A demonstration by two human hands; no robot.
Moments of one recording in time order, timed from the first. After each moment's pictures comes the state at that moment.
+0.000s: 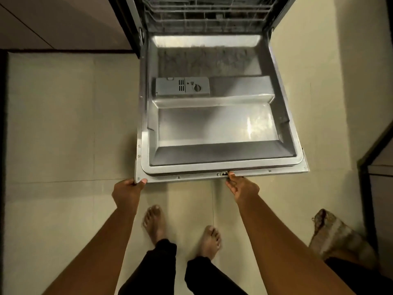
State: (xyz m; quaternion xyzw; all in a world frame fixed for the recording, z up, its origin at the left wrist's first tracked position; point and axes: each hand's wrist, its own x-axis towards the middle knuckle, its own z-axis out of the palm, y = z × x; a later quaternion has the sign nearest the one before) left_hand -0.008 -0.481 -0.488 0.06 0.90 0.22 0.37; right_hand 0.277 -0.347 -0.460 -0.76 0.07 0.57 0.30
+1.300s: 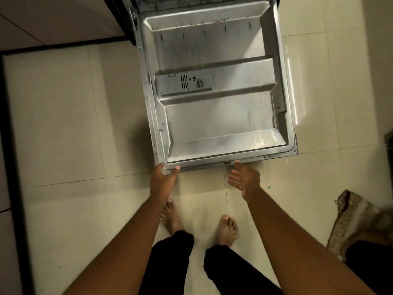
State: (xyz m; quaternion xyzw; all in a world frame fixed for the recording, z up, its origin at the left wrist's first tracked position) left_hand 0.041 -0.444 -0.516 0.13 0.85 0.17 0.47; right_hand 0.273 -0.370 -0.532 -0.78 -0.07 0.60 0.16
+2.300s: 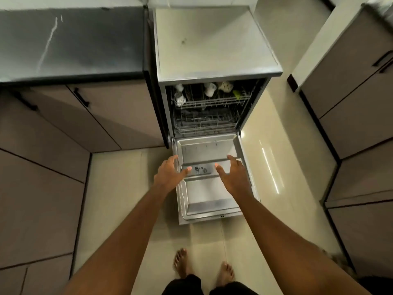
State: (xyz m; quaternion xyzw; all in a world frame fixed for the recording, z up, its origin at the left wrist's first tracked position) left_hand -0.063 -0.374 -0.006 0.46 0.78 0.18 0.39; right_hand 0.165 -0.320 -0.028 -0.67 -0.66 0.32 0.14
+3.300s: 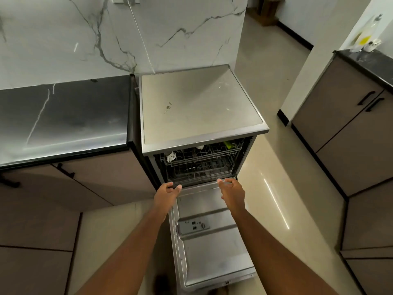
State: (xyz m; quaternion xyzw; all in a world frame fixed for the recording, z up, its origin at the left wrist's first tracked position) left_hand -0.076 -0.167 0.022 0.31 0.77 0.33 0.46; right_hand 0.143 -0.111 0.004 -0.70 -0.44 0.46 0.32
